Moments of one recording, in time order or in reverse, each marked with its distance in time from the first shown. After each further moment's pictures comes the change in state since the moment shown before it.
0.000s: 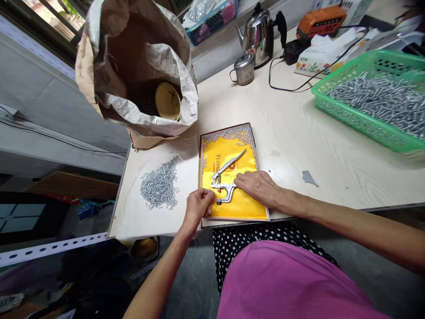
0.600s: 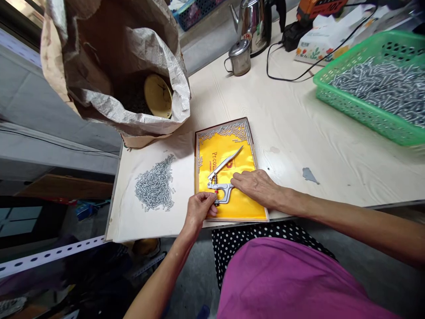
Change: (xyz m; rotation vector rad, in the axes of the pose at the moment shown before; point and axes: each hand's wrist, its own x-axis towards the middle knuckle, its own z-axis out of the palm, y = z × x) left_hand -0.004 0.007 0.013 -0.519 -0.103 -0.230; right_hand 0.004 0.000 -0.010 0.085 -0.125 0.021
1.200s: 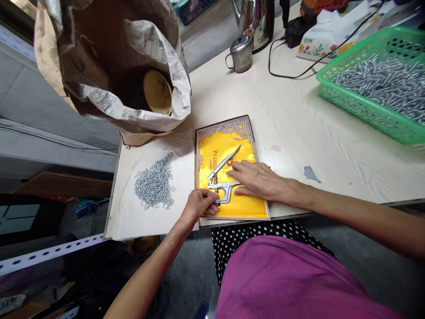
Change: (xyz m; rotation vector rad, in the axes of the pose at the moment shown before) left_hand 0.008 0.021 -0.005 0.246 -0.108 -0.209; right_hand 0.007 0.011 -0.011 0.022 0.064 -0.008
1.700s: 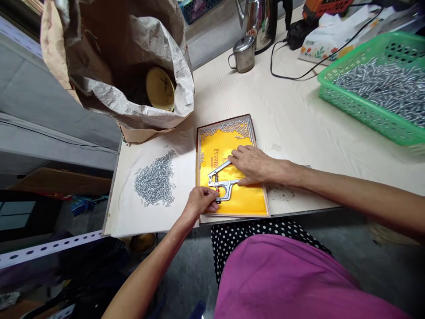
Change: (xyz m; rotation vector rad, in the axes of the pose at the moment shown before) left_hand 0.004 -0.009 -0.002 -0.011 -0.028 0.063; right_hand 0.030 0.022 -0.009 -0.157 -0.059 -0.041
